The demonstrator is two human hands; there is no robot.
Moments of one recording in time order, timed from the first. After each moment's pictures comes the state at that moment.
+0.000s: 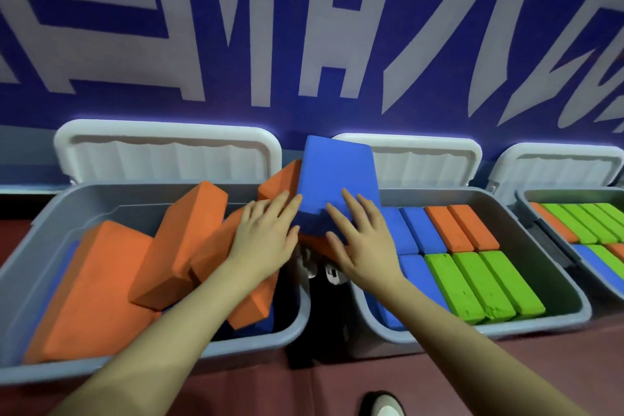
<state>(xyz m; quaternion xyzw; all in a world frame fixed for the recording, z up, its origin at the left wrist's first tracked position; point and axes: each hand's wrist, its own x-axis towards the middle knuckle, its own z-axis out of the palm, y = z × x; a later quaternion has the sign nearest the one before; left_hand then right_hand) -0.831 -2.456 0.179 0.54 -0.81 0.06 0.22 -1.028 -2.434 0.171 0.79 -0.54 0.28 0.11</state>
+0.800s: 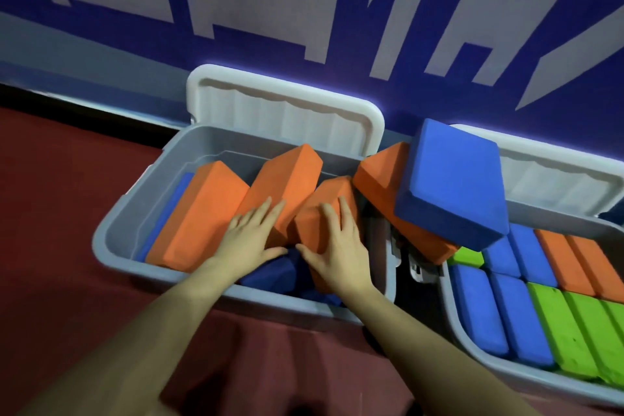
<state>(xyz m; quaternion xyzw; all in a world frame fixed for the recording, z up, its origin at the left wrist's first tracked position) -0.671 -2.409 0.080 0.68 -0.73 -0.06 0.08 -0.864 -2.425 0.104 0.80 -0.54 0.19 -0.16</state>
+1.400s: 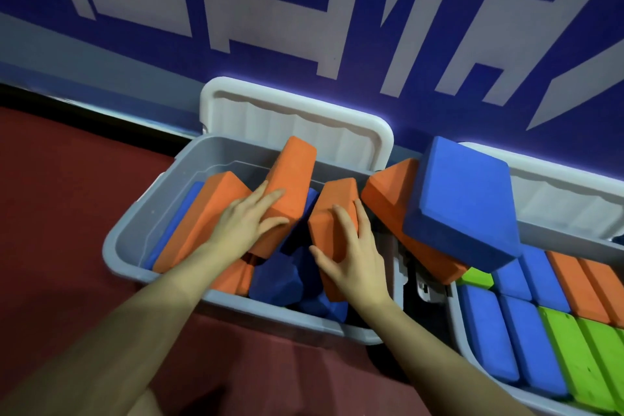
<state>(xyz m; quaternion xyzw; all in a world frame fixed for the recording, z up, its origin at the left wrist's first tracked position) -0.645 -2.426 0.117 0.65 -0.71 -0.06 0.27 -0.870 -2.423 0.128 0.80 -0.51 0.27 -0.16</state>
